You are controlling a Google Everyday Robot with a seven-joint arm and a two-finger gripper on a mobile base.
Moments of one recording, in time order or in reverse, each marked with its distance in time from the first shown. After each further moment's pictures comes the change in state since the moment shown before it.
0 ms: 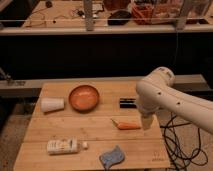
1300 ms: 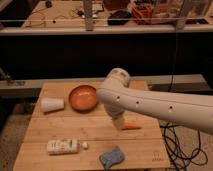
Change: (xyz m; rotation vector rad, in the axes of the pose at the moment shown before) arm -0.135 -0.029 0.000 0.015 0.023 -0.237
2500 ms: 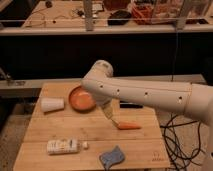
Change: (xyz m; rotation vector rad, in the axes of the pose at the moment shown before) arm -0.007 -0.072 0.015 0.021 0.008 -0.112
